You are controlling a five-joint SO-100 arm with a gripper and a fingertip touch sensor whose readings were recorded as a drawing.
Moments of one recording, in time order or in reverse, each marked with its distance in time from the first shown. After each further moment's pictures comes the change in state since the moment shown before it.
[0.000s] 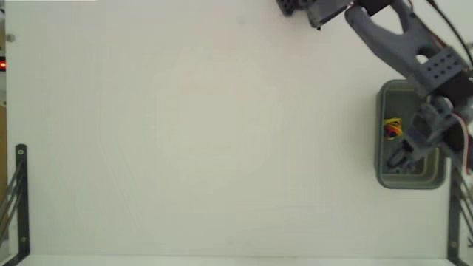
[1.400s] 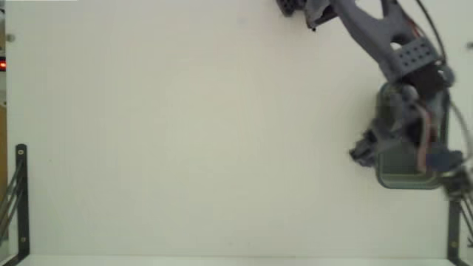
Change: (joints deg) arm 10.9 15.9 16.2 -0.1 0.2
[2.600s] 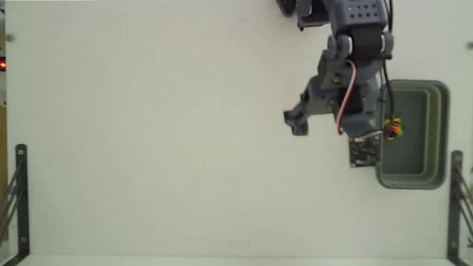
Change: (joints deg) arm 21.3 28.7 27.0 0.1 -0.2
